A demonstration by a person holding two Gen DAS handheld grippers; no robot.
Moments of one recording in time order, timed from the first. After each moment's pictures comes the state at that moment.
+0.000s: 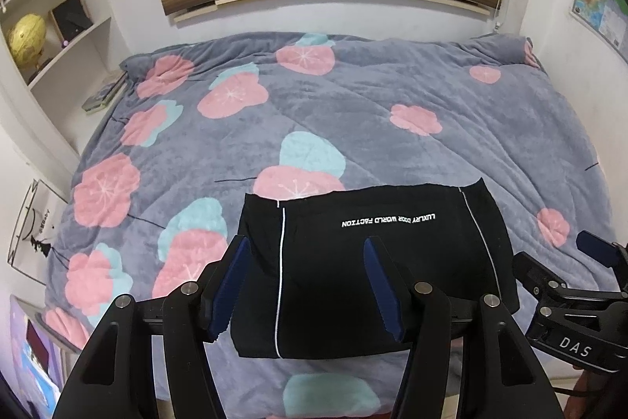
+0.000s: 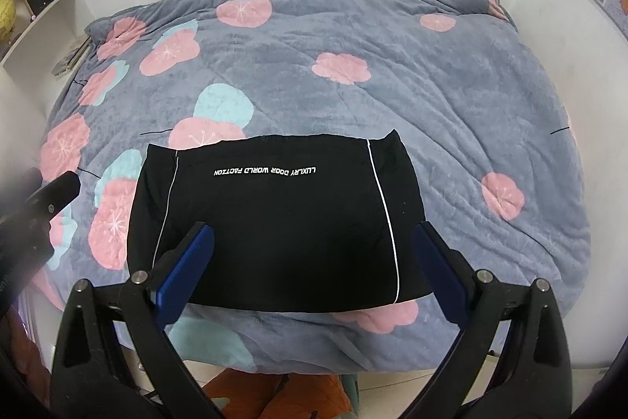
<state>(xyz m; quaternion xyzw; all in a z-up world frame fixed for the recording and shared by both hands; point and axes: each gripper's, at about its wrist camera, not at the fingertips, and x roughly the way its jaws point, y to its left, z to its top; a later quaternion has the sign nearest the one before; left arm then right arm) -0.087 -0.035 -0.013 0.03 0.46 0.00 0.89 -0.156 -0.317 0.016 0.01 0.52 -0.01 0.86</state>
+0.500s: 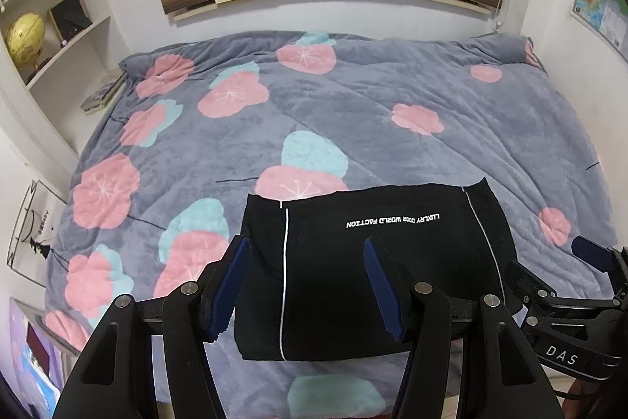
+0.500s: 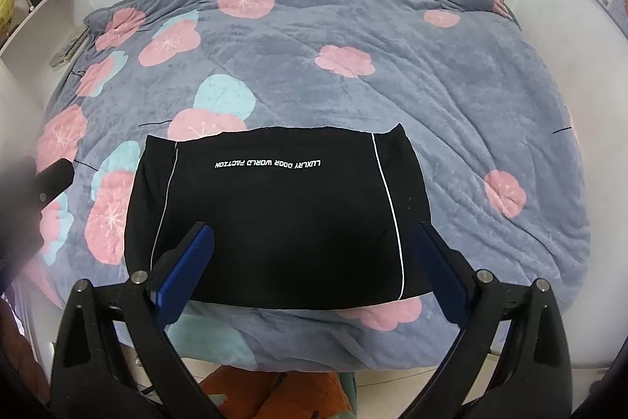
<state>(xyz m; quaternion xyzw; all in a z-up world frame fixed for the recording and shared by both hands) -0.081 -0.024 -0.017 0.04 0.46 -0.01 0.89 -0.157 -0.294 0.007 0.01 0.53 -0.02 0.85</state>
